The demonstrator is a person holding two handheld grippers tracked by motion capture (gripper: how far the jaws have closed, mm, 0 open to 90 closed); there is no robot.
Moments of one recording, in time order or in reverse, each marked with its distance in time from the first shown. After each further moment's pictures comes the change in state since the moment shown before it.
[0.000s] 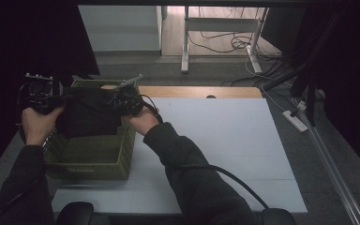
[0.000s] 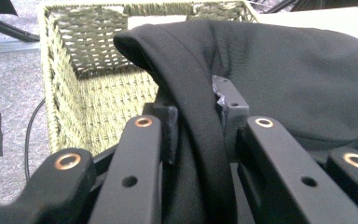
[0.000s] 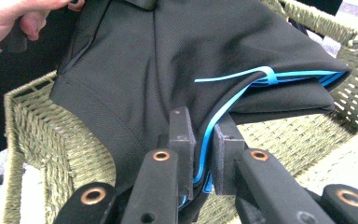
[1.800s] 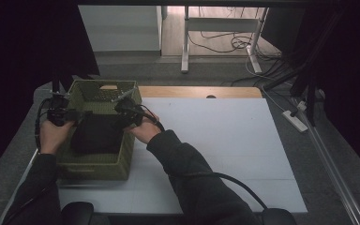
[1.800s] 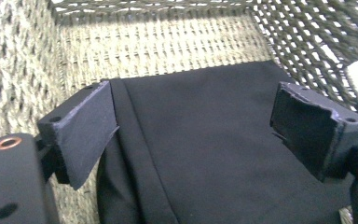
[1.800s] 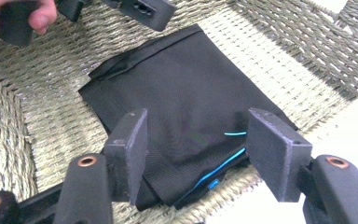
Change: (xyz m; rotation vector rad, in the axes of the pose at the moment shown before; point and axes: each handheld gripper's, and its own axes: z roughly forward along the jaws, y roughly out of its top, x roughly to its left) left arm 0.008 -0.039 0.062 0.071 0.011 -0.043; right arm 0.004 -0.027 0.020 0.116 -0.095 -0.063
